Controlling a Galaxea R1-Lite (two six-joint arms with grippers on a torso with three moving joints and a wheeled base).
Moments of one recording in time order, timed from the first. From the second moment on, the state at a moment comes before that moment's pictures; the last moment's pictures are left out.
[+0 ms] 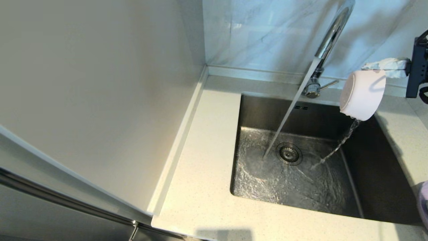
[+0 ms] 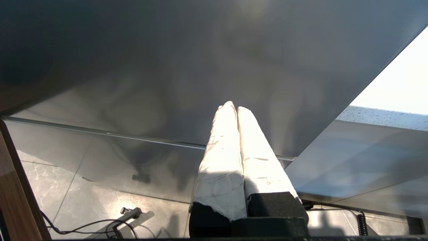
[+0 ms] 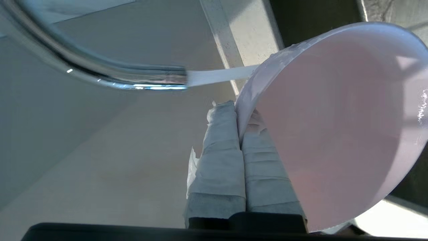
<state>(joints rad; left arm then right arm) 0.00 0.00 0.00 0.00 0.00 0.00 -0.30 1.75 -1.80 0.46 0.97 1.11</state>
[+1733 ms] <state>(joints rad) 0.00 0.00 0.00 0.00 0.00 0.00 -0.14 1.84 -1.78 0.24 1.04 1.11</state>
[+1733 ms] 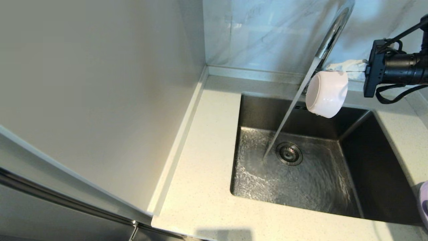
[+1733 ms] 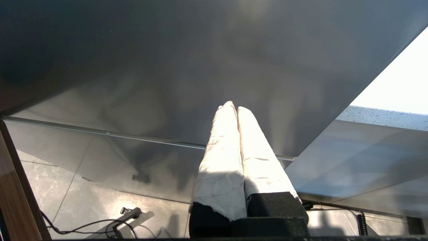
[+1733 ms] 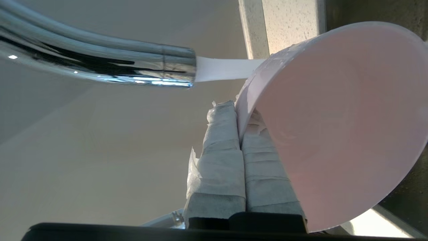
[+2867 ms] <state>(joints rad) 0.00 0.00 0.00 0.00 0.00 0.00 -0.33 1.83 -1.79 0.20 1.02 0.82</state>
